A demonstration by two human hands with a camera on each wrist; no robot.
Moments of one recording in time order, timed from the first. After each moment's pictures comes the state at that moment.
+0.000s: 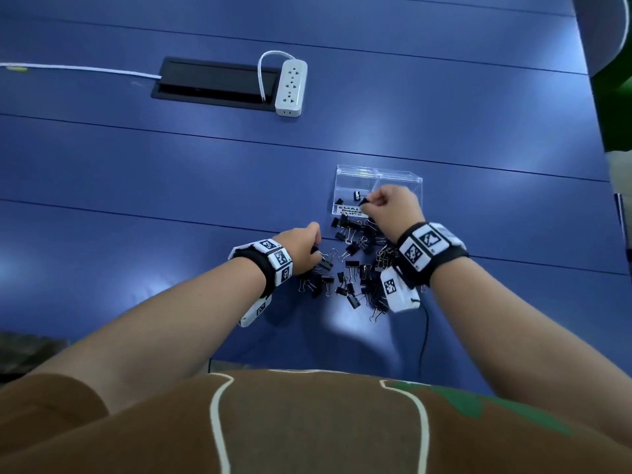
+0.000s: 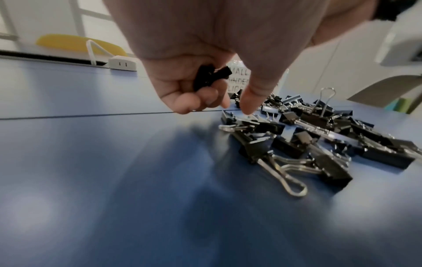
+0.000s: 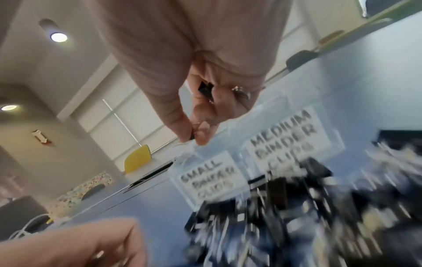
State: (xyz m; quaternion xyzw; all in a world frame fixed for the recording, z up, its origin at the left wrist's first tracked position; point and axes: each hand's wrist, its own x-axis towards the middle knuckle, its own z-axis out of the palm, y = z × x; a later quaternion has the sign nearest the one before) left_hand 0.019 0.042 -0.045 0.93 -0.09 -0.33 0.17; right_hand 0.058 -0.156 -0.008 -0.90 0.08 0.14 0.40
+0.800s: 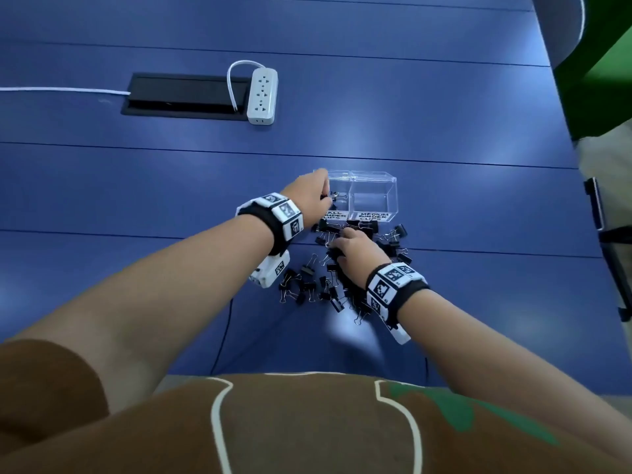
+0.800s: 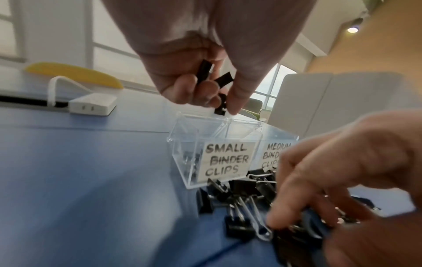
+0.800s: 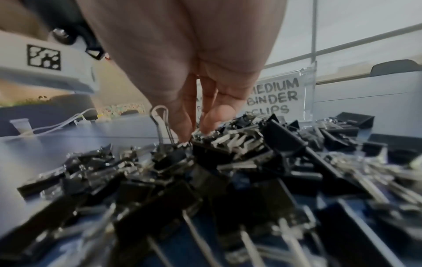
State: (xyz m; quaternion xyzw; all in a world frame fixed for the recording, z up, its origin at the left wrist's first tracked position) left_hand 0.093 -0.013 -0.001 0.94 -0.11 -0.19 0.26; right_hand 0.007 -0.155 -0.039 -0.94 -0.13 0.24 0.19
